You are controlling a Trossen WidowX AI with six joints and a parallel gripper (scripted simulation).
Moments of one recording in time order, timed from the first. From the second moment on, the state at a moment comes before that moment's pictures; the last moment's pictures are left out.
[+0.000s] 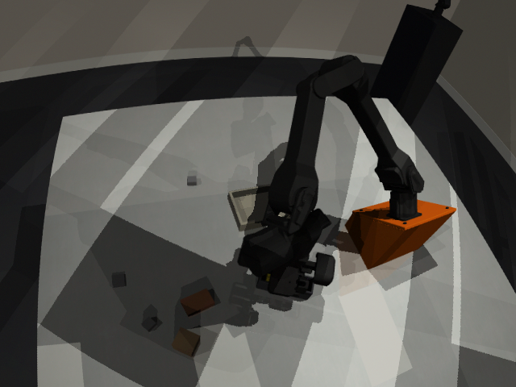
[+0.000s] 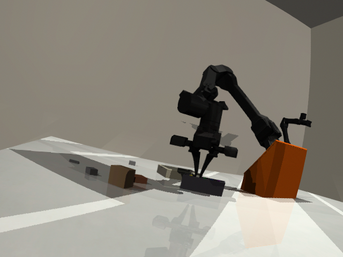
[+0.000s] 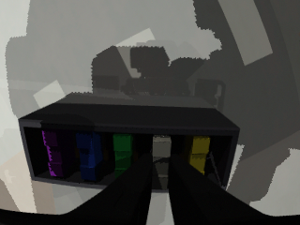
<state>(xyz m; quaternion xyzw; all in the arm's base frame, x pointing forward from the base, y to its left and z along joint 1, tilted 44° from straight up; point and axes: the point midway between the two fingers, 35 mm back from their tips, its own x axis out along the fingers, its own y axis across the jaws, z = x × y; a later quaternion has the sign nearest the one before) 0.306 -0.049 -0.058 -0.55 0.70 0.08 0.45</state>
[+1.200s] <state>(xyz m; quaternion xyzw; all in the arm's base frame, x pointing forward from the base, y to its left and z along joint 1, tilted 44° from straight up) 0.306 -0.037 -0.046 -0.55 0.70 0.08 0.45</state>
